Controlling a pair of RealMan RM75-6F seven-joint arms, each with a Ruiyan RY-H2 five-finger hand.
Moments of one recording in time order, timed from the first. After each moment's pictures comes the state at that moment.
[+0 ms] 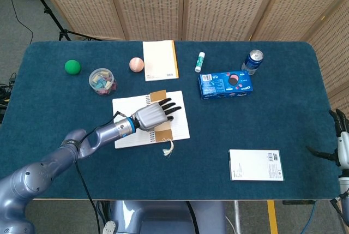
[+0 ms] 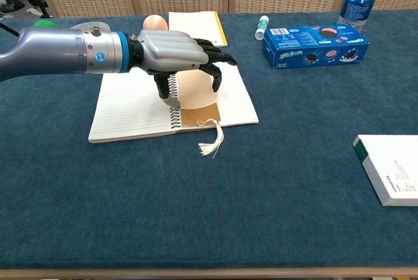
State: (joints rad) left arm -1.19 -1.76 0.14 -0.70 1.77 0.87 -0.38; right arm 0.15 -1.15 0.22 -1.43 -1.23 1.26 0.35
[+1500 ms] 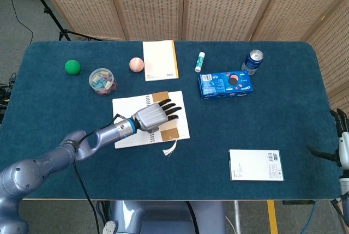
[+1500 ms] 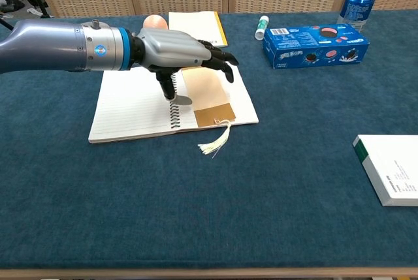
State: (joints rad) left arm -1.21 -1.67 0.10 -0.90 1.70 0.78 -0.39; right arm 0.15 -1.14 0.23 -1.44 -1.24 1.27 0.36
